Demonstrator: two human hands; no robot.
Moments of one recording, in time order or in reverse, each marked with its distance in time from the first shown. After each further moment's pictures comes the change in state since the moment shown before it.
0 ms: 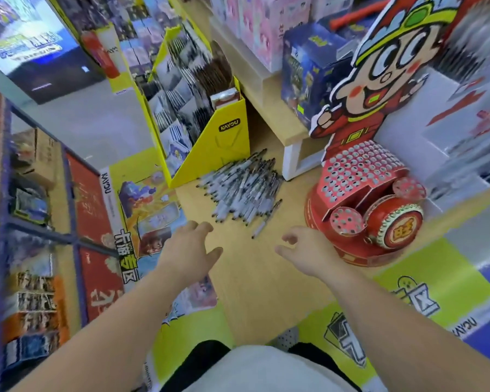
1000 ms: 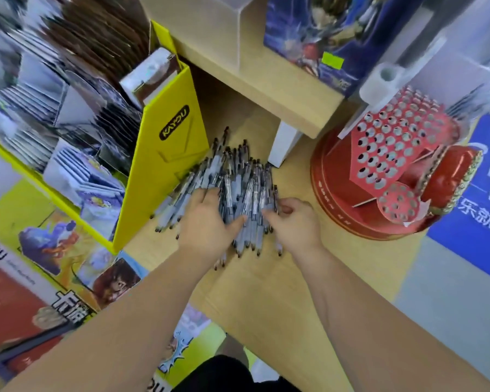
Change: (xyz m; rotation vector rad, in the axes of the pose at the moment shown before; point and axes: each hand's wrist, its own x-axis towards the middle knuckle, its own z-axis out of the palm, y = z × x) left_hand 0.238 0.002 0.039 -0.186 -0.044 0.370; right_hand 0.159 -0.047 0.075 0.626 0.554 0.628
